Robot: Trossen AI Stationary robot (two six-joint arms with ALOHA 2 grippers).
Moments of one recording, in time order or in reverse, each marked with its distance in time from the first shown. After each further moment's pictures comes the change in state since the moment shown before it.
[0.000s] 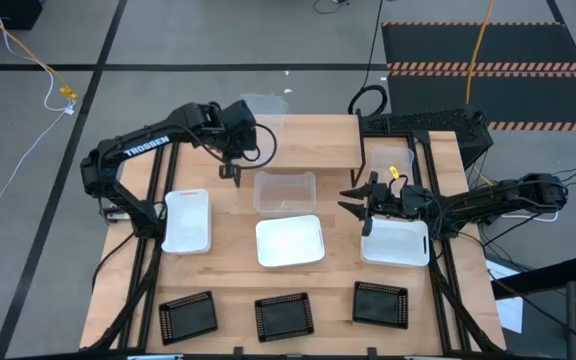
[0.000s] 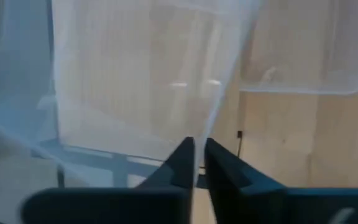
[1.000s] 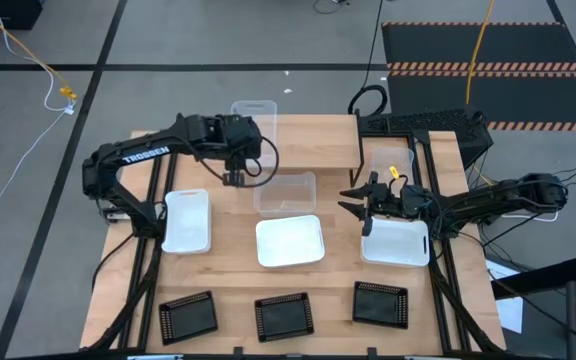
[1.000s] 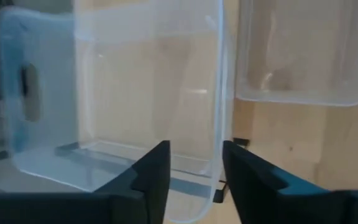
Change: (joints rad) left arm -0.147 0.000 0.029 -0.013 -0.186 -0.080; right arm 0.000 0.000 0.000 0.000 0.000 0.003
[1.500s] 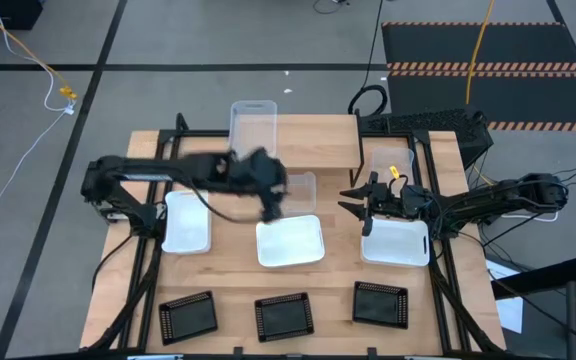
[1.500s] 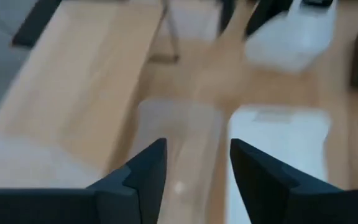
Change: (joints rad) left arm -0.288 0.023 -0.056 0.475 0.101 -0.486; right arm 0.000 0.000 0.000 0.000 0.000 0.023
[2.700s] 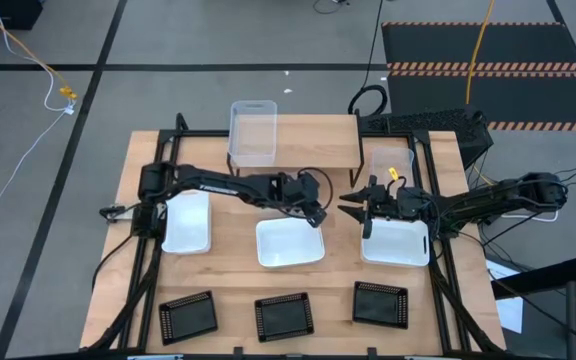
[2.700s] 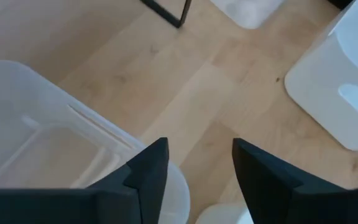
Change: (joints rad) left arm 0.059 0.414 -0.089 0.423 0.046 -0.471; right arm 0.020 -0.001 -0.001 -0.065 0.000 0.051
